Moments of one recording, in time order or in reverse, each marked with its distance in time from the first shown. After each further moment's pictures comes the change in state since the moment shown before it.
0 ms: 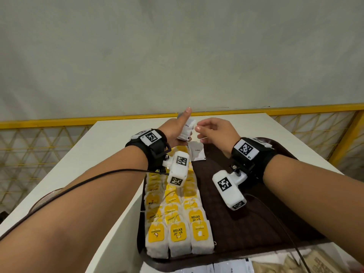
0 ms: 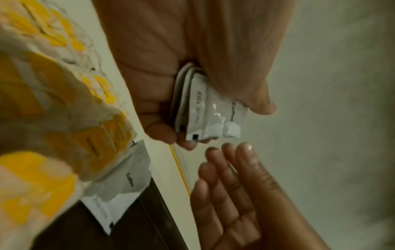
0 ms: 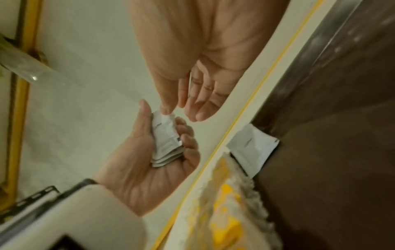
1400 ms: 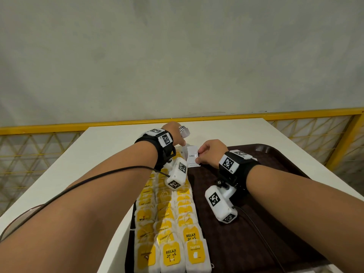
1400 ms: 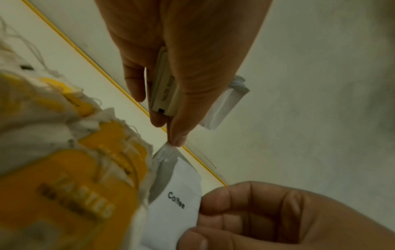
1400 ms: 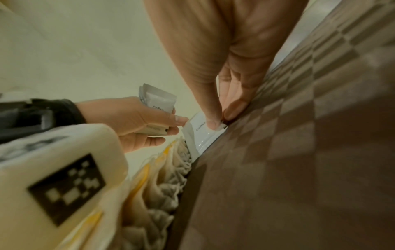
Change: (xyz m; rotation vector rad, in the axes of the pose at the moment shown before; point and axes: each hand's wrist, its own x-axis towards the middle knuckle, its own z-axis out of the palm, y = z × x) left_hand 0.043 0.005 0.001 0.990 0.229 0.070; right_hand 0.023 0.044 -0.003 -0.628 -0.034 0.192
